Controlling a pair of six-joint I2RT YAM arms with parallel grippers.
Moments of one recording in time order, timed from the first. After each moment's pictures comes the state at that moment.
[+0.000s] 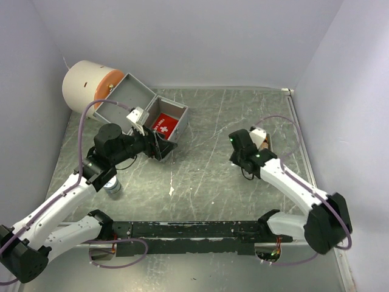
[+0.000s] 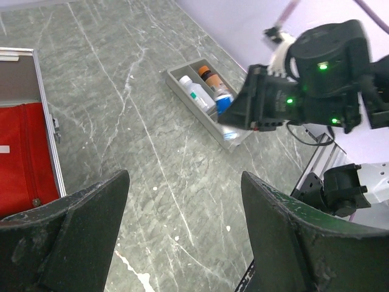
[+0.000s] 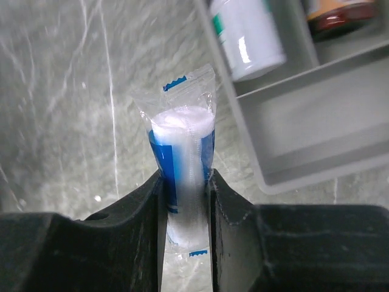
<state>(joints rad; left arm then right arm) -0.60 0.92 0.82 -0.03 0.33 -0.36 0.53 1.23 0.80 -0.53 0.42 0.80</state>
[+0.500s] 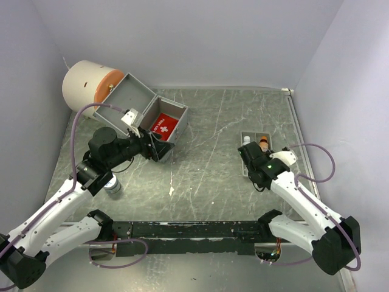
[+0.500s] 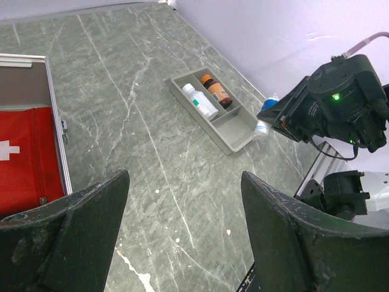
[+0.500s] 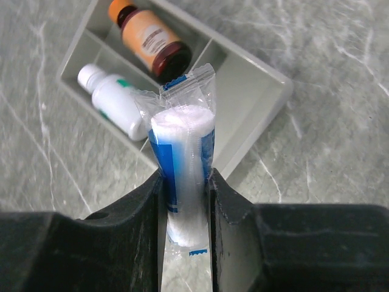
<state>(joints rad) -0.60 0.86 0.80 -0.04 0.29 -0.37 0.50 0.98 0.72 -0.86 0.79 1.42</state>
